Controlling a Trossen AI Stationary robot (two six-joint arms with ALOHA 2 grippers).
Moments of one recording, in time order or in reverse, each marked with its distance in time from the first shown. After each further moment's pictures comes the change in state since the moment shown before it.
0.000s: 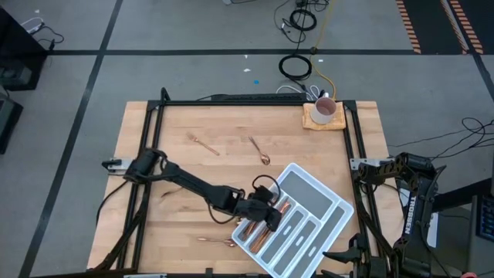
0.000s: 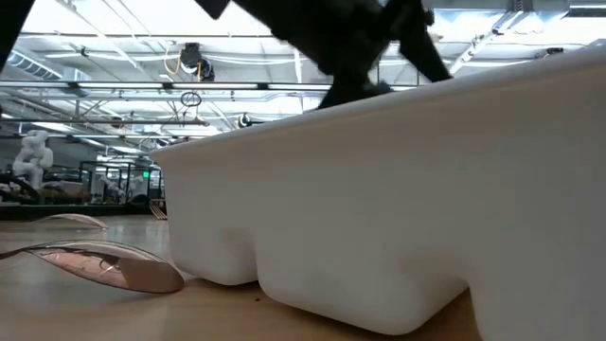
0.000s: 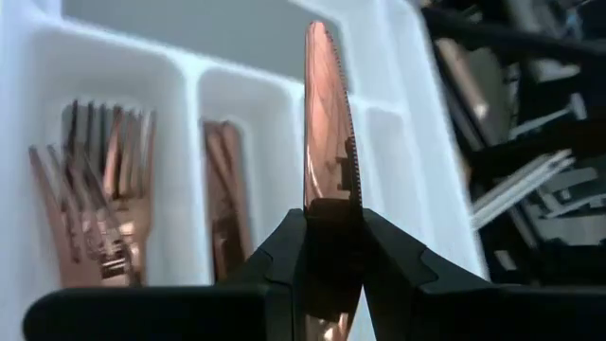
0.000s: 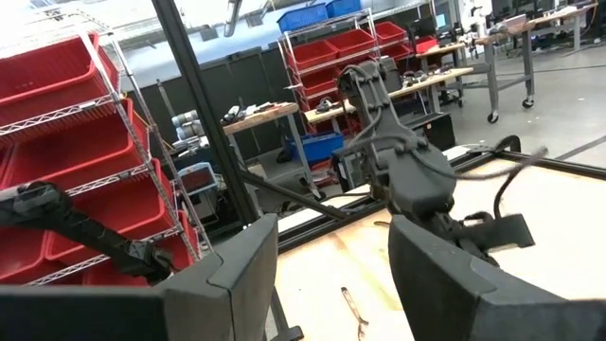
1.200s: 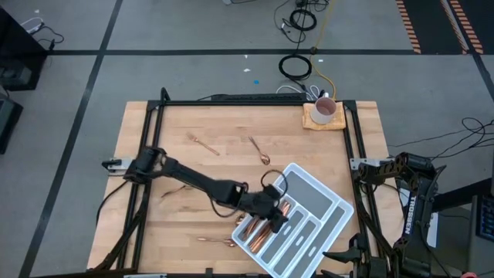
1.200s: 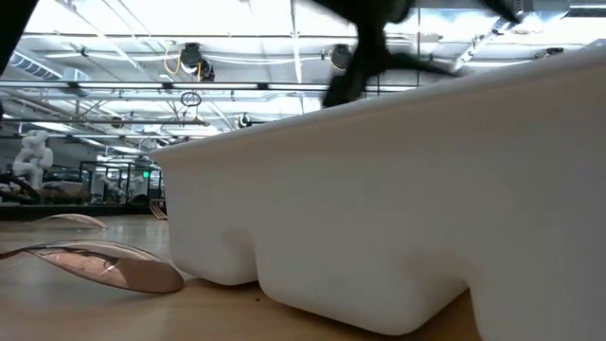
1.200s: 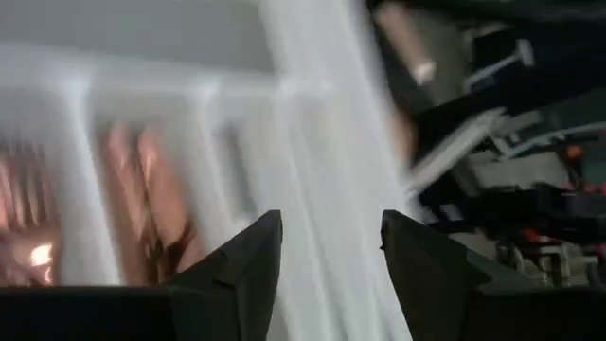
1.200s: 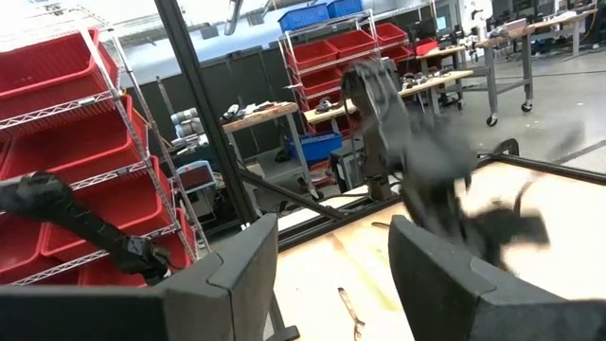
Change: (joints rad) left arm 0.036 -0.011 0.090 -0.037 0.190 0.098; right arm 0.000 0.000 0.000 -0.001 0.000 -0.019
